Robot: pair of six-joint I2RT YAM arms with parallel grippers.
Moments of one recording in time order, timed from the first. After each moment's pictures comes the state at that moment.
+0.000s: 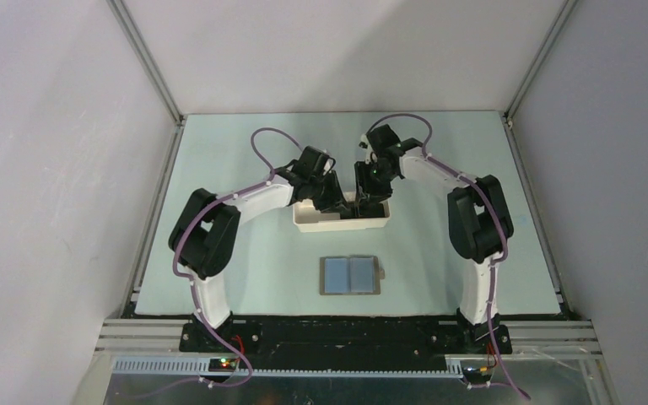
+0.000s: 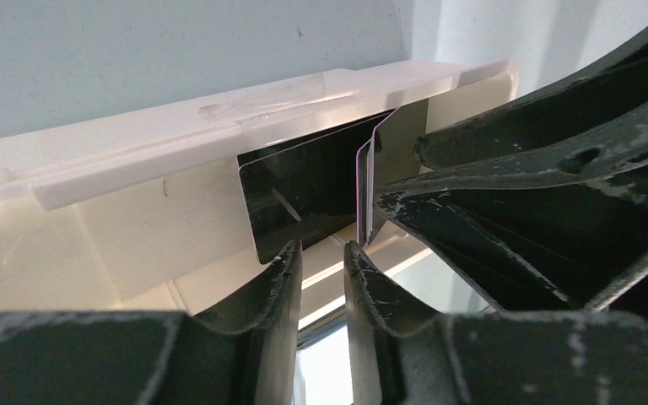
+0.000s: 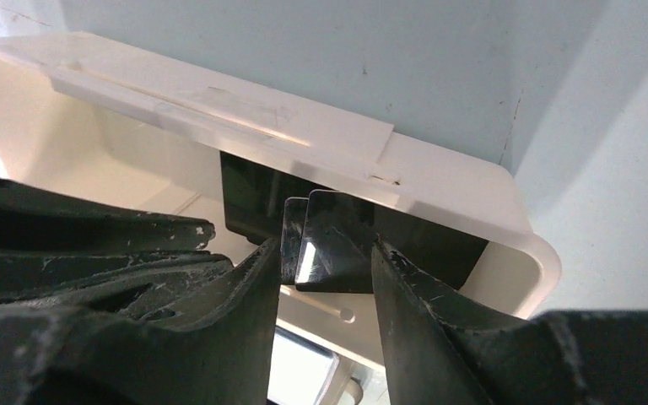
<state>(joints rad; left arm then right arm) -0.59 1.87 1.27 -0.31 0.27 -0.80 0.46 1.99 1.57 -0.72 -0.28 0.32</state>
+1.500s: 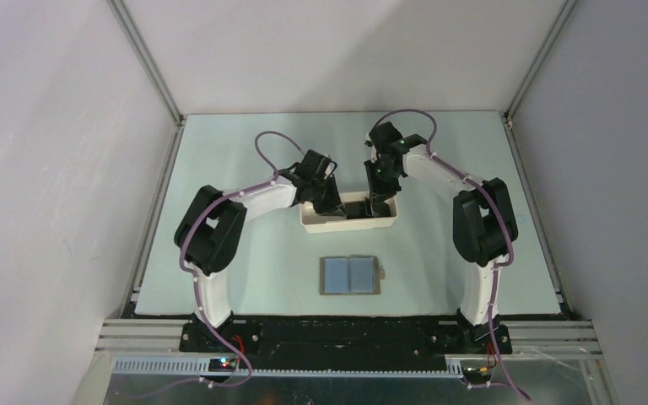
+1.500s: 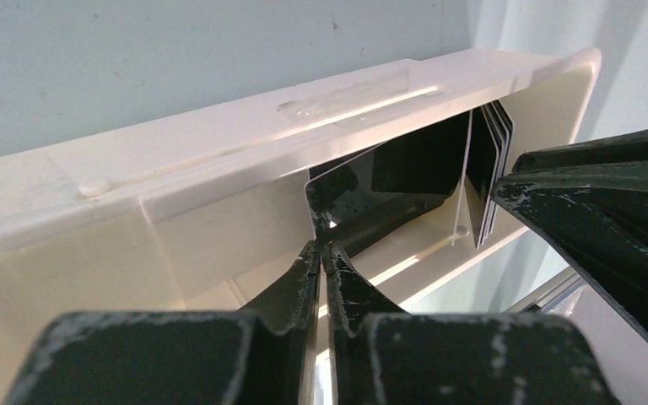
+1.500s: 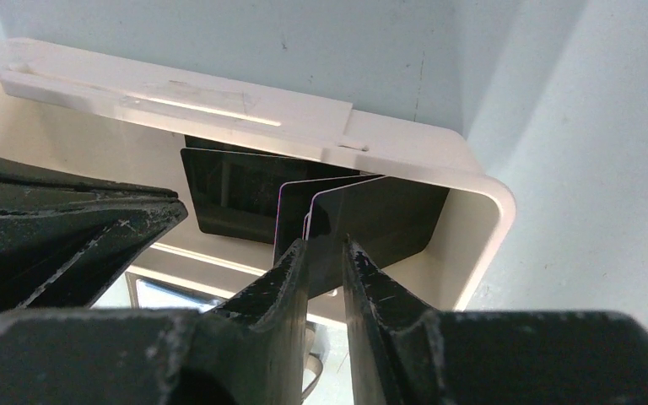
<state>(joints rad) -0.59 1.91 1.27 -0.31 0.27 -0.78 0.47 1.96 1.61 -0.84 -0.10 0.27</state>
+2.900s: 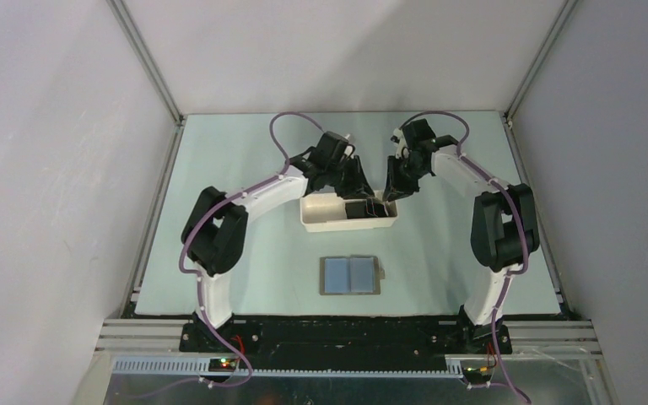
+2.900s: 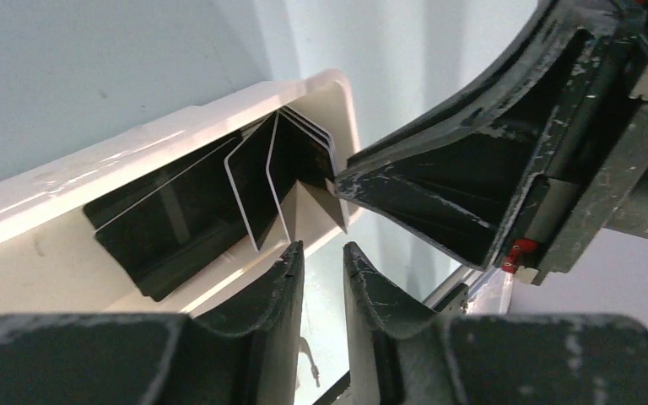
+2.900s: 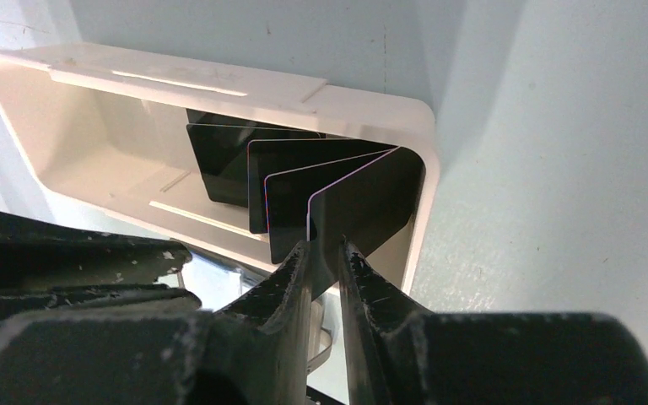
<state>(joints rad) -0.66 1.93 1.48 -0.32 0.33 -0.80 0.30 1.86 1.48 -0.78 -0.34 0.28</state>
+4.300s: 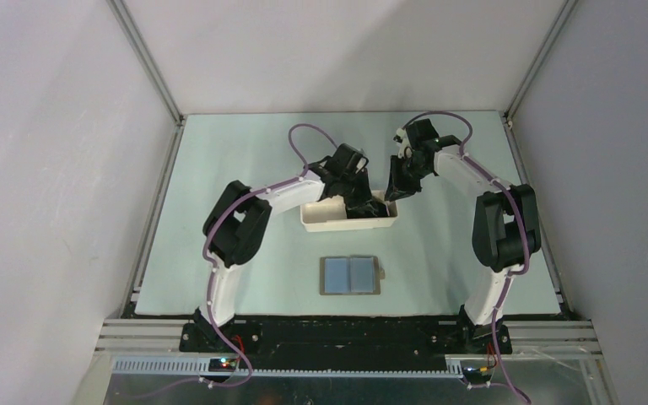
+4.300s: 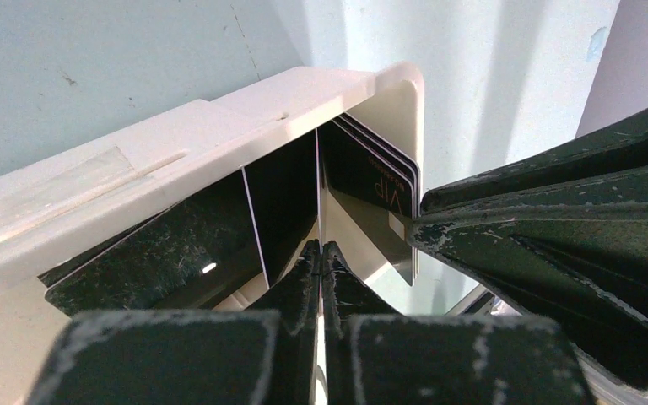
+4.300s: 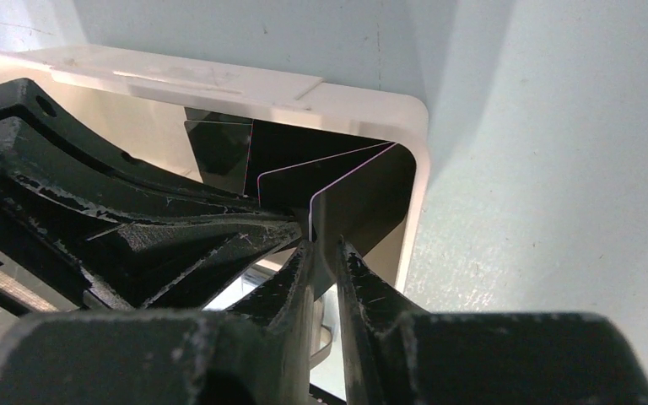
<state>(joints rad) -0.72 2.09 1.54 -0.32 0.32 -0.84 0.28 1.86 1.47 -0.78 -0.35 0.28</state>
